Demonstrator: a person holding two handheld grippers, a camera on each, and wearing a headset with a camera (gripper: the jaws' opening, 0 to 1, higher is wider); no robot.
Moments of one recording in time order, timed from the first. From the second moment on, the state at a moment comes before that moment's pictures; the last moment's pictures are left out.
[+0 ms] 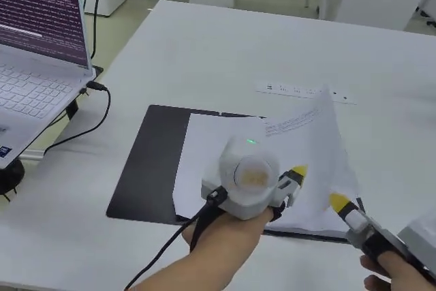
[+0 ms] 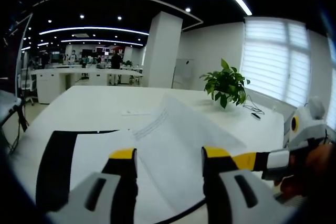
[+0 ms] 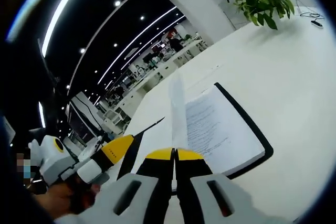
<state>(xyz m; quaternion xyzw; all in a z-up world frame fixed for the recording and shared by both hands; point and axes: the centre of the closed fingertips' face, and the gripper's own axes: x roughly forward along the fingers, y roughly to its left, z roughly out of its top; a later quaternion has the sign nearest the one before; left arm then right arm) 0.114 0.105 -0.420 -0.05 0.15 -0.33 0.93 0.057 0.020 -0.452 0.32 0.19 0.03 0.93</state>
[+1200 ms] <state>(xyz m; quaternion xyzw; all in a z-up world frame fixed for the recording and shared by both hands) 0.129 0.243 -0.404 -0.08 0.14 -0.24 0.96 0.089 0.179 -0.440 0.09 0.21 0.21 0.95</state>
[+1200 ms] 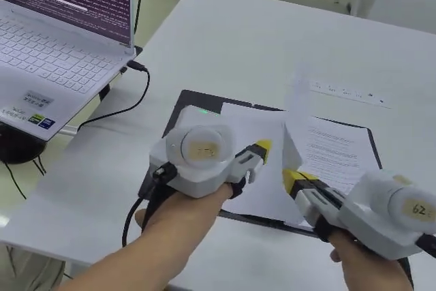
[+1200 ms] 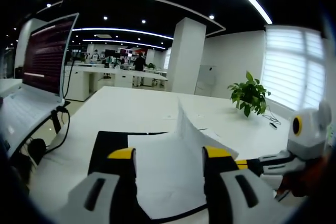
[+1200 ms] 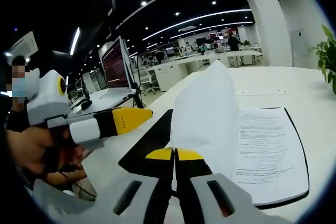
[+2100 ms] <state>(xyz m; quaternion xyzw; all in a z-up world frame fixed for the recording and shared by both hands) 0.138 0.322 -0.440 -0.08 0.18 -0.15 0.97 0.099 0.241 -0.547 -0.08 0.35 0.27 0.89</state>
